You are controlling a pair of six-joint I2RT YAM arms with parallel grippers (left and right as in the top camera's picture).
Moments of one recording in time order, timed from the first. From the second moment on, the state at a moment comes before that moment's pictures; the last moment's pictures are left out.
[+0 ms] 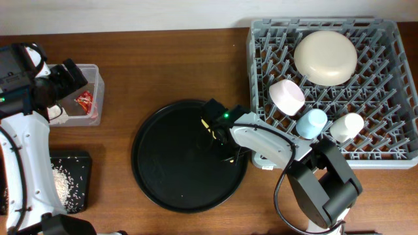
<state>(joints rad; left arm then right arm) 0.35 1.57 1.55 -0.81 0.10 -0.20 0.67 1.93 1.32 -0.98 0.03 0.34</state>
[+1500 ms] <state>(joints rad) 0.35 1.57 1.55 -0.81 0.10 -0.20 -0.08 1.21 1.17 -1.01 -0.03 0.06</state>
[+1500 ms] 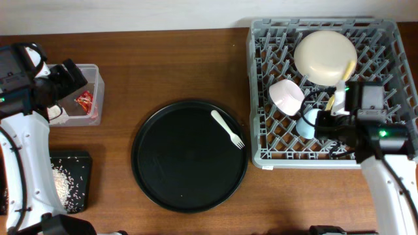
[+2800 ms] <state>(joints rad) 0.35 1.57 1.55 -0.81 0.10 -0.20 -0.43 1.83 1.47 -0.73 0.27 -0.35</state>
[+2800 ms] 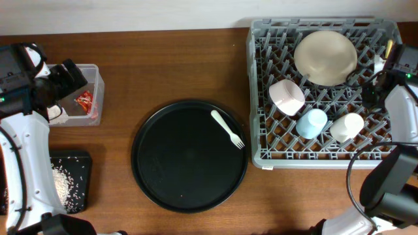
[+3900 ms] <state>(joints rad) 0.35 1.57 1.55 -0.81 0.10 -0.20 0.43 1.93 1.85 -1.20 -0.15 -0.11</state>
